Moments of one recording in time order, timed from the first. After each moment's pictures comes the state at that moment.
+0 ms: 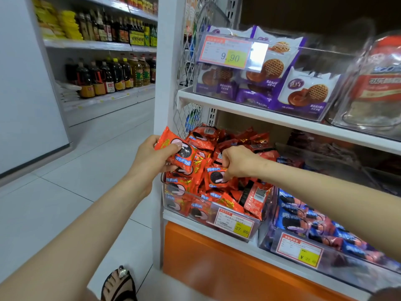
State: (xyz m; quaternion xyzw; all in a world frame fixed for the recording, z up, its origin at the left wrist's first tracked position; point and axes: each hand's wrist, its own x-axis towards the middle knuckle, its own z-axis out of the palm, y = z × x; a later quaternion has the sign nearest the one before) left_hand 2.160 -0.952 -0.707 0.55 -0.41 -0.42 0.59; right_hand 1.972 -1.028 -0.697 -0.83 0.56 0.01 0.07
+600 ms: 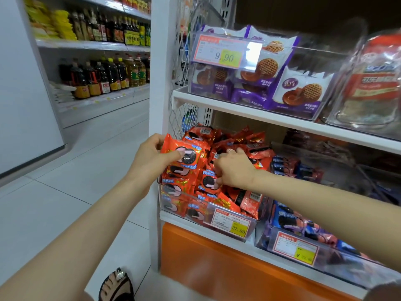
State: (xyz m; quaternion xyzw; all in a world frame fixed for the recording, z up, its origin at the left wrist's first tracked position) left_hand 2.160 -0.953 -0.710 0.56 -0.50 -0.36 0.55; right_hand 1.972 -1.032 -0.726 -0.86 0.49 0.06 -0.15
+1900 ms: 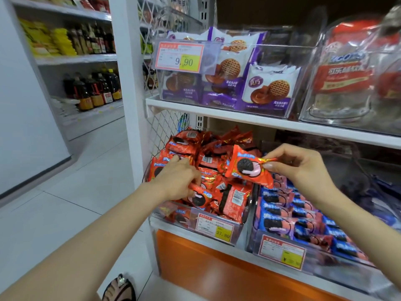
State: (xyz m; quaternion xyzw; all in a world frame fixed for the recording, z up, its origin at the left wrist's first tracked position) left_hand 2.100 -1.006 -0.736 0.51 -0.86 0.08 -0.01; right_hand 1.842 -0.967 -0.690 -0.70 0.42 -0.49 0.30
